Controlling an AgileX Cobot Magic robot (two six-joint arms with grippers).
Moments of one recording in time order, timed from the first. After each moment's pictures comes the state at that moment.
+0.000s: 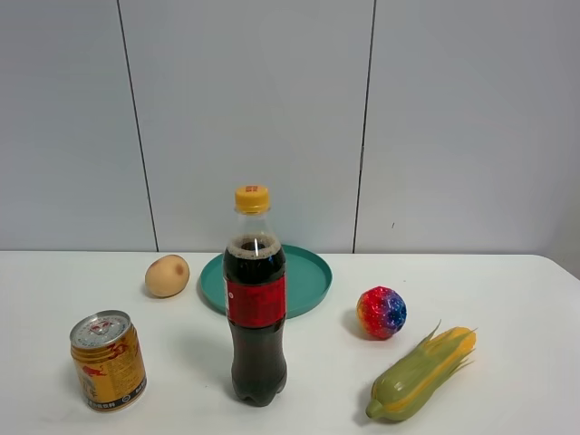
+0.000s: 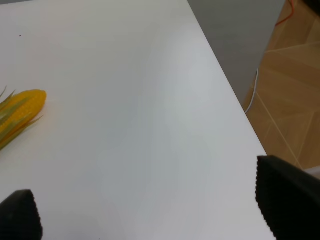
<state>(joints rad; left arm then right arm) 0.09 -0.01 -0.51 -0.01 1.06 0.01 -0.03 0.00 -0.49 -0.08 1.07 0.08</state>
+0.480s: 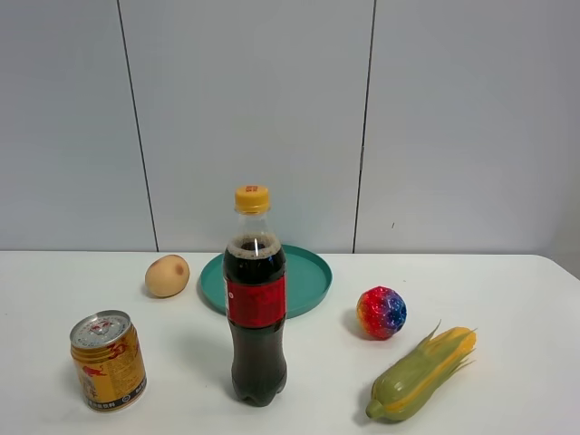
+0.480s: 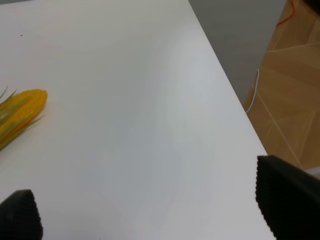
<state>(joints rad) 0.09 -0.01 -0.51 -0.01 1.06 0.01 -0.03 0.00 -0.49 -0.08 1.07 0.08</state>
